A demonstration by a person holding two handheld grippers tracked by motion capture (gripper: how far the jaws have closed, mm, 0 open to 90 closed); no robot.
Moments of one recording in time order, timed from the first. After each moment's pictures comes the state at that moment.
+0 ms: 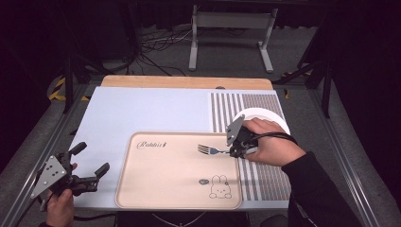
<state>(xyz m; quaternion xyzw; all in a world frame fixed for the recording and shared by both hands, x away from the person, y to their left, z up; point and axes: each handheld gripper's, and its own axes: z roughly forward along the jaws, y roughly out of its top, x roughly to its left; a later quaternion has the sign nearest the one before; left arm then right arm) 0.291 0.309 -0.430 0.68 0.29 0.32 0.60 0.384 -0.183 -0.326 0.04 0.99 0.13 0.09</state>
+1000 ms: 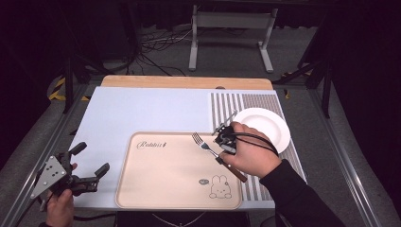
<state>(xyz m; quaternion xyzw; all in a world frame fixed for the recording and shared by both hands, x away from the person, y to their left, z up) 0.291 0.309 -0.429 0.68 0.29 0.32 0.60 0.371 -0.144 -0.335 0.36 0.92 0.15 0.03</state>
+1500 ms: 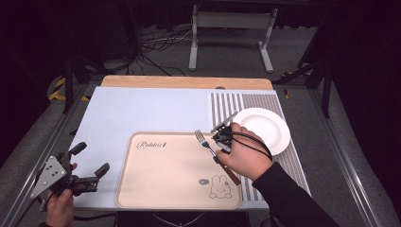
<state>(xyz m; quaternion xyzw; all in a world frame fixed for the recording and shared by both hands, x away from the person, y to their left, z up) 0.291 0.309 -0.430 0.68 0.29 0.32 0.60 0.375 -0.139 -0.346 0.45 0.88 0.16 0.03</state>
